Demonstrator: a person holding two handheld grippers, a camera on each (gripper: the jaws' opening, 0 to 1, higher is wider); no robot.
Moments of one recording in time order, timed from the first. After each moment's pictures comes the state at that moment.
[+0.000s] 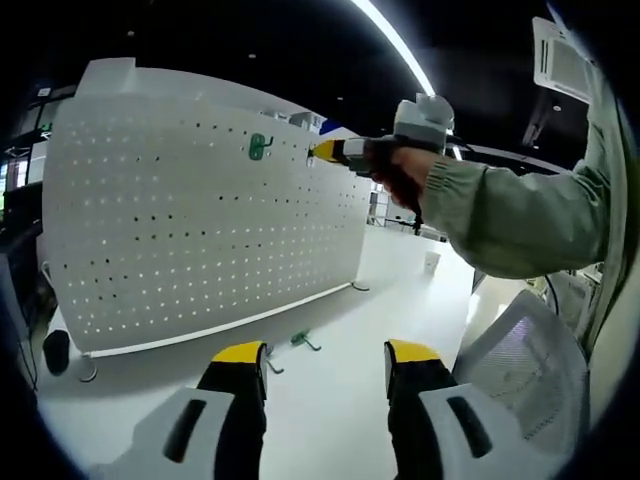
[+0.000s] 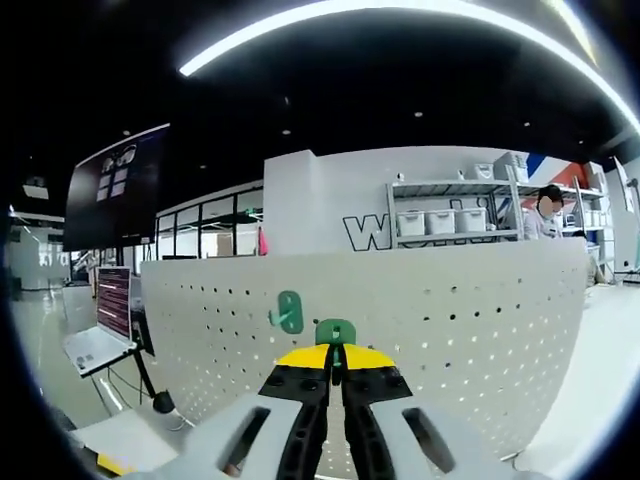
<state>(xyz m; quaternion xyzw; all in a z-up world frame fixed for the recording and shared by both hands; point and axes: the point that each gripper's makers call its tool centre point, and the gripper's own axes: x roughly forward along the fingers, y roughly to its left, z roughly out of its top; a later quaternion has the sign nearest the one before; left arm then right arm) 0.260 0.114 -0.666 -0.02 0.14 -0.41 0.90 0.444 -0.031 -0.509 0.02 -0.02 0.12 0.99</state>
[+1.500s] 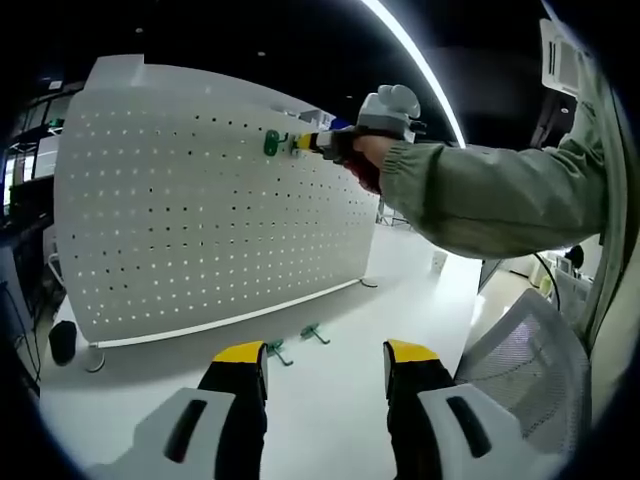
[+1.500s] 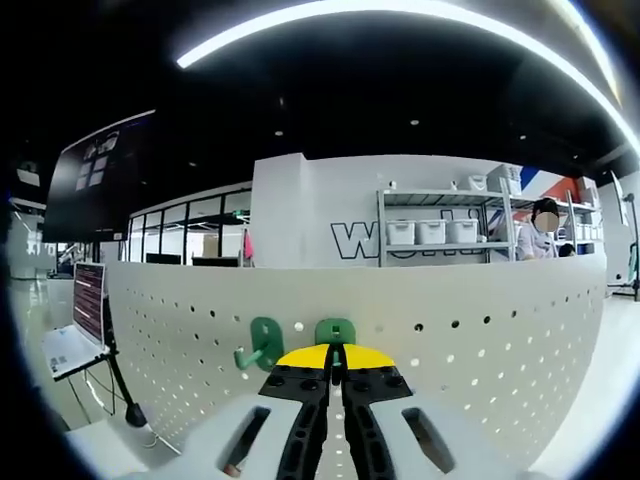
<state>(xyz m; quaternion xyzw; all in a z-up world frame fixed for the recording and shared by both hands) 0.261 0.125 -0.671 -0.03 0.14 -0.39 0.91 0.495 -0.024 -0.499 0.00 -0.04 0.09 1.00</state>
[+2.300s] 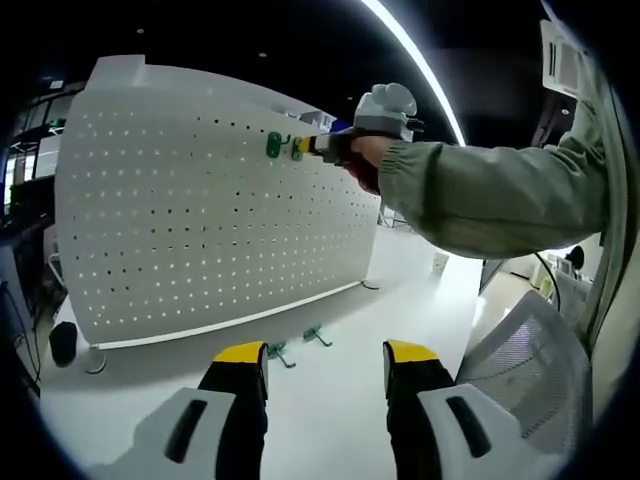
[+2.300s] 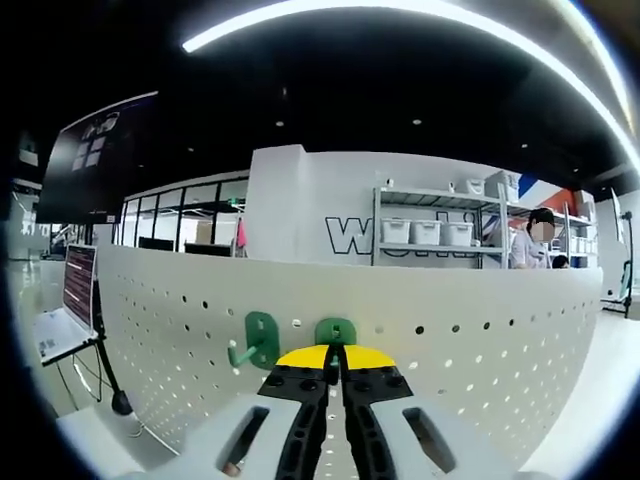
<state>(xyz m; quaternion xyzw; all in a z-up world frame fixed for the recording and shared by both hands) 0.265 0.127 -0.670 -0.03 0.14 -0.39 0.91 0.499 -0.024 -0.502 -0.03 -0.03 0.07 1.00</state>
